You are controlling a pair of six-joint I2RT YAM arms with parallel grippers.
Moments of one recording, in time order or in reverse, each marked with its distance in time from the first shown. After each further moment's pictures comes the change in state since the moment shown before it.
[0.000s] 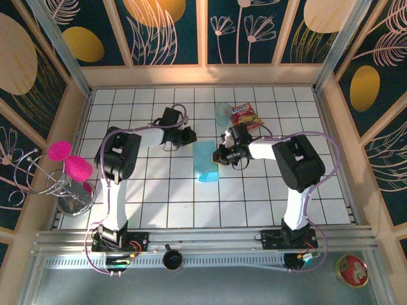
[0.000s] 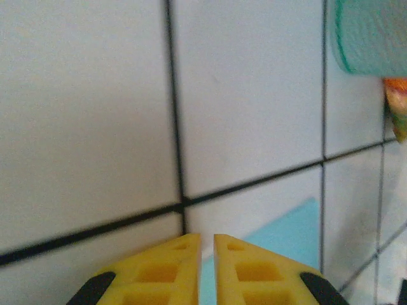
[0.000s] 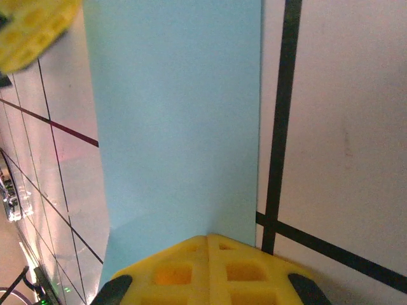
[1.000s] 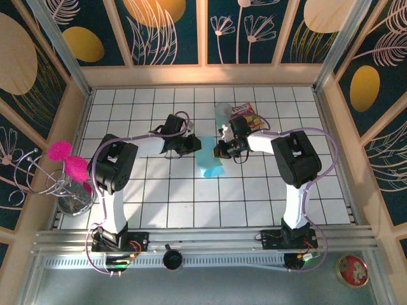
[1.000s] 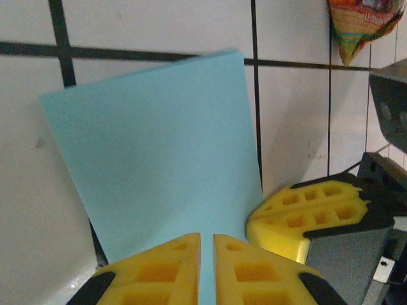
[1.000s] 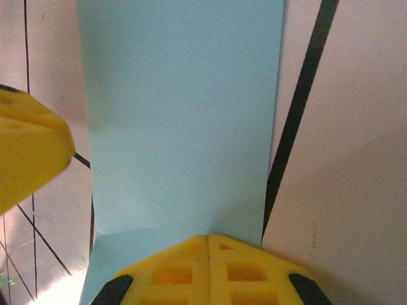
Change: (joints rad) left arm -0.109 -0.159 -0.189 0.068 0.067 -0.087; right arm -0.026 0.049 0.142 -0.133 0.023 -0.239
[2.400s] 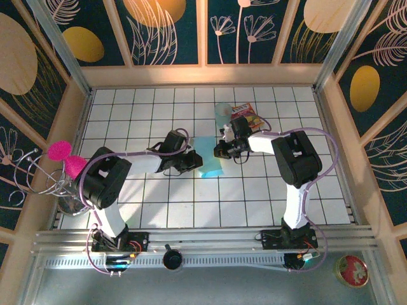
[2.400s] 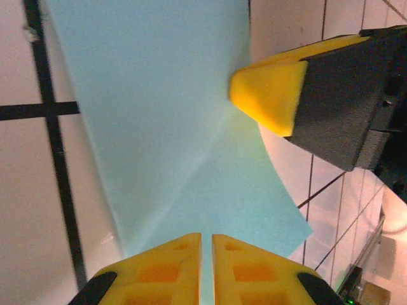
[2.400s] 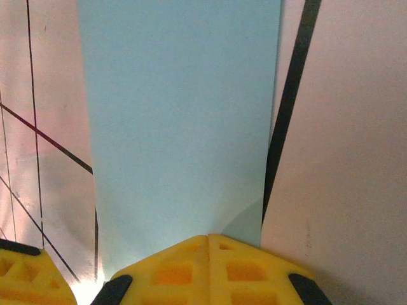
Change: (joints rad) left arm -0.108 -0.187 -0.274 0.122 0.002 -0.150; right arm -0.007 0.001 -0.020 0.035 -0.009 0.047
